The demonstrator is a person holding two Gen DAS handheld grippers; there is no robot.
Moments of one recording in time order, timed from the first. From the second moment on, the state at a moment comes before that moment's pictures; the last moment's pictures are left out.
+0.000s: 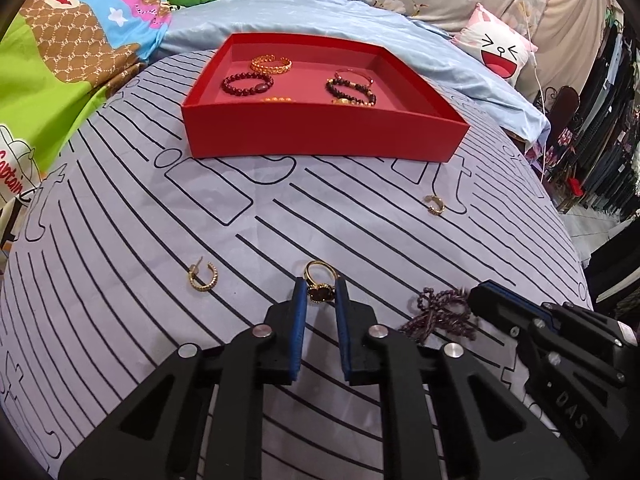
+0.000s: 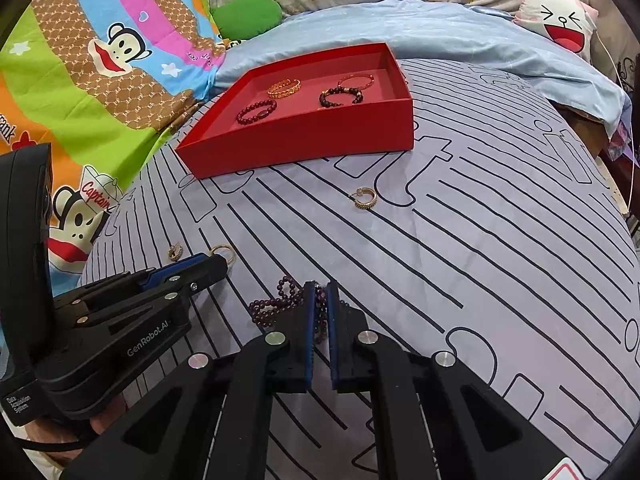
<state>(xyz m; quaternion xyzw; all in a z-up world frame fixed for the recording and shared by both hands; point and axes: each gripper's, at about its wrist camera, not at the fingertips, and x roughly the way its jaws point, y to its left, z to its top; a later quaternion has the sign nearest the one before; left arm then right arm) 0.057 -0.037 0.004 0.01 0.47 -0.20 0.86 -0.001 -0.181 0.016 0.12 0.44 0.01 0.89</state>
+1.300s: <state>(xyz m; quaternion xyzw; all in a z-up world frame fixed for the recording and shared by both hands) 0.053 -0.029 0.020 0.01 0.46 -0.20 0.86 0.004 -0.175 0.021 0.13 0.43 0.03 0.89</state>
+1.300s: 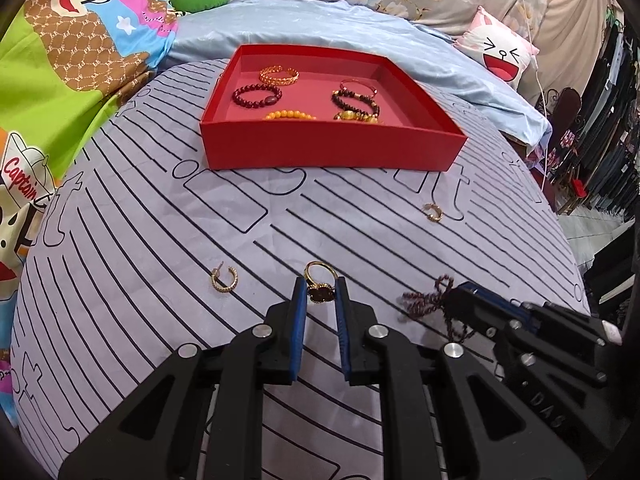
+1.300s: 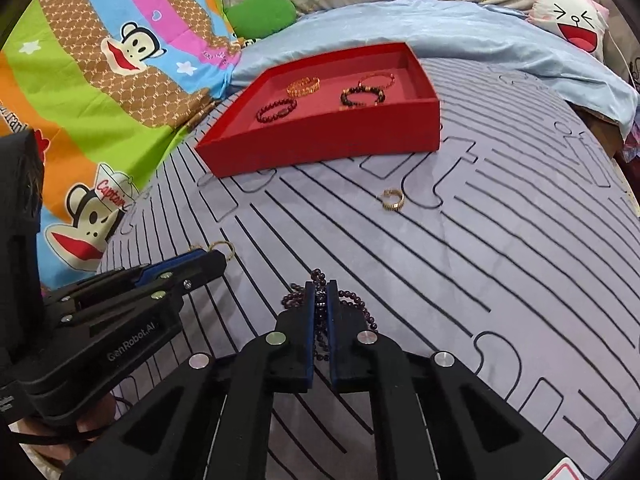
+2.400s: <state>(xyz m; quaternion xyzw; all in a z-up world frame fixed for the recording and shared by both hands) 0.249 -0.100 0.061 0.03 0.42 -0.20 0.88 0.197 -0.238 0.067 0.14 0.38 0.00 0.92</state>
